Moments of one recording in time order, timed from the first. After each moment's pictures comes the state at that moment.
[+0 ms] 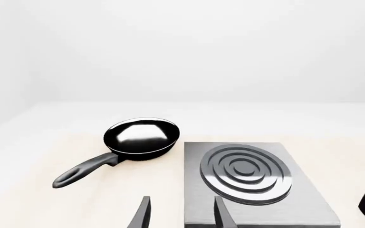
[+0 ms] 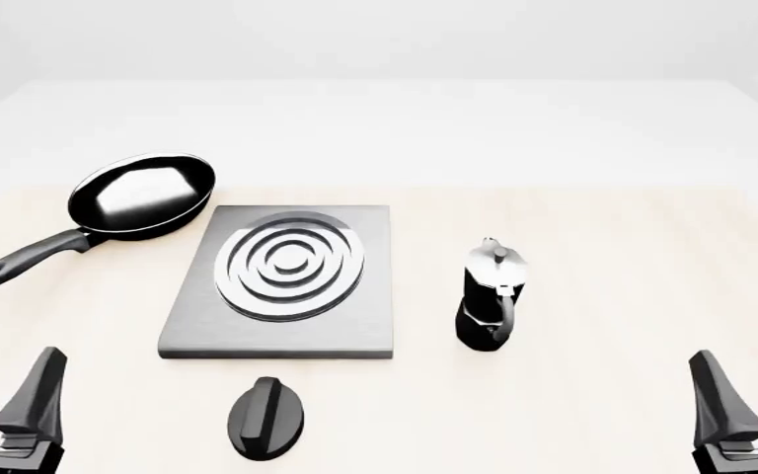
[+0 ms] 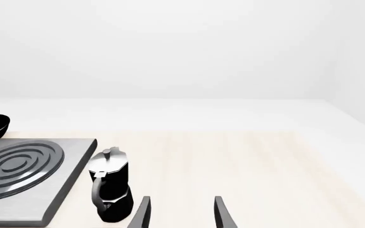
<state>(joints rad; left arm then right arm) 0.01 0.01 0.00 -0.03 0.00 -0.01 0.00 0.00 0.00 -0.01</state>
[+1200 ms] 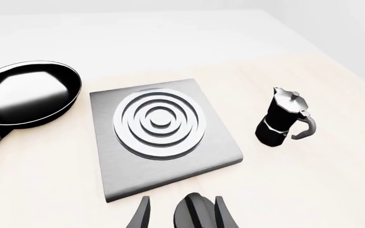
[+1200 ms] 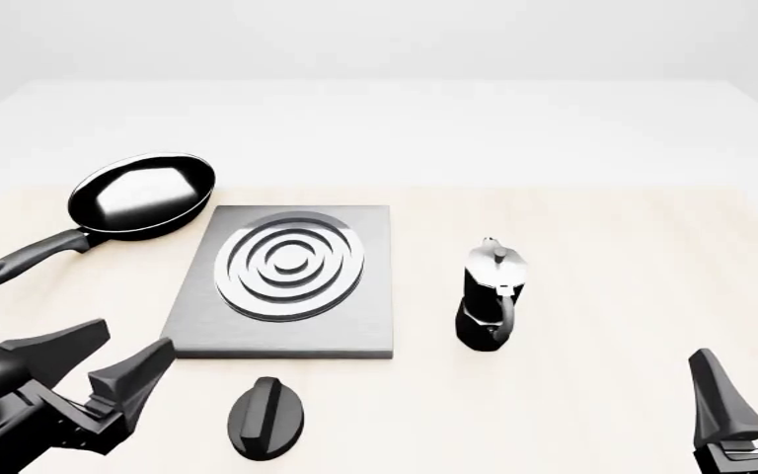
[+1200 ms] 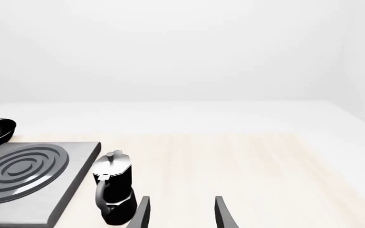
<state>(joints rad) -0.41 0.44 -0.29 0.22 -0.13 0.00 0.00 0.00 -0.01 0.01</state>
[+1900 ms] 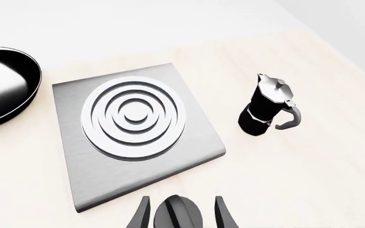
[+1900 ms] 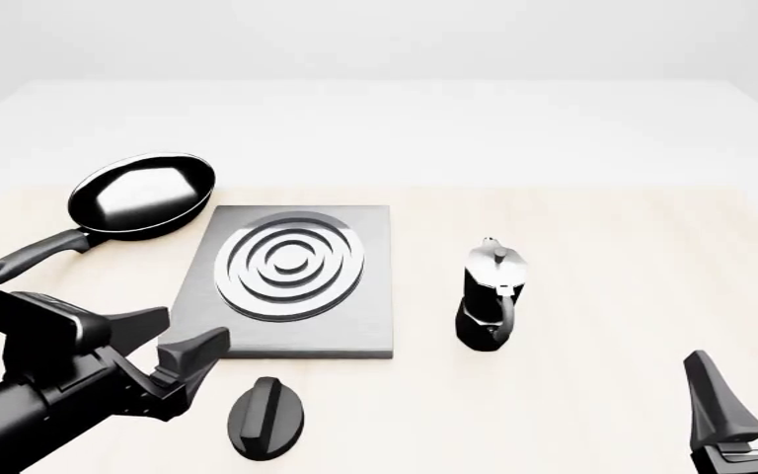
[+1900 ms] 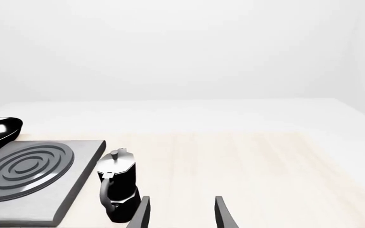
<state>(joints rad) -0.51 0.70 -0.36 0.13 -0.17 0.02 0.00 0.00 -0.01 0.03</state>
